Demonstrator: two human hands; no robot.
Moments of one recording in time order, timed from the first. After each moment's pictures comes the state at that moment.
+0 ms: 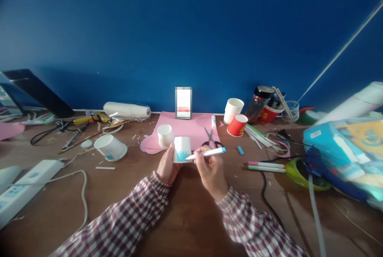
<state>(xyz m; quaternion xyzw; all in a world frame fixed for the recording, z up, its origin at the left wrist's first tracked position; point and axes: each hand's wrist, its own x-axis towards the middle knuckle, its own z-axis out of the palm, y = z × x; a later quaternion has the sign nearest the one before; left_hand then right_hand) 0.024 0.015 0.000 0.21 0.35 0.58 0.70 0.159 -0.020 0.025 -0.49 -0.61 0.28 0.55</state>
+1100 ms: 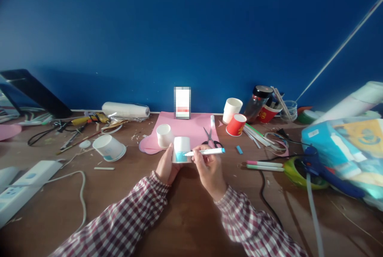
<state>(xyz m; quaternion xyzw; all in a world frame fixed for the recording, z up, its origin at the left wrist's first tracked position) 0.021 0.017 0.000 0.20 0.34 0.56 0.72 0.157 -0.018 0.025 -0.48 -0.59 0.31 0.56</state>
